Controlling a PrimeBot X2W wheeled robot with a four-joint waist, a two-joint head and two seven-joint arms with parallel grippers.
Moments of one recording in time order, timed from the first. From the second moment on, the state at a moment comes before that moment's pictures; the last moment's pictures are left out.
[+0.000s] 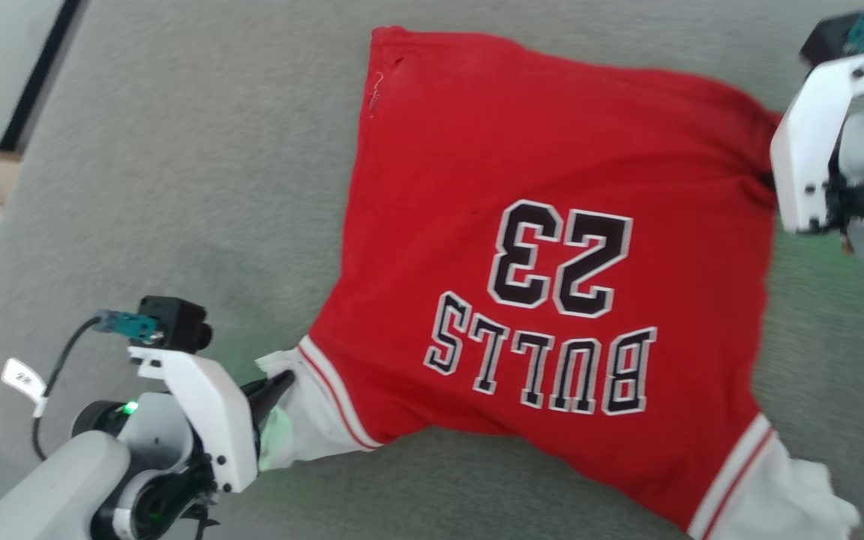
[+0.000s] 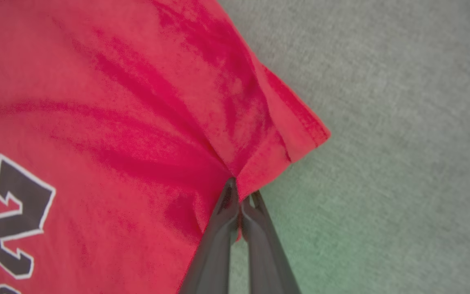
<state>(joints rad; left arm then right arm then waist) -0.38 0.70 -0.71 0.02 -1.14 0.17 0.39 -0.93 -0.40 0.26 0.58 0.50 0.13 1.05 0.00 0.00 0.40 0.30</state>
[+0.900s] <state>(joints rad) -0.29 0.81 -0.66 -0.04 -1.18 0.23 0.39 0.00 -0.32 0.02 -0.22 0.61 0.13 1.10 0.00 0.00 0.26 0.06</state>
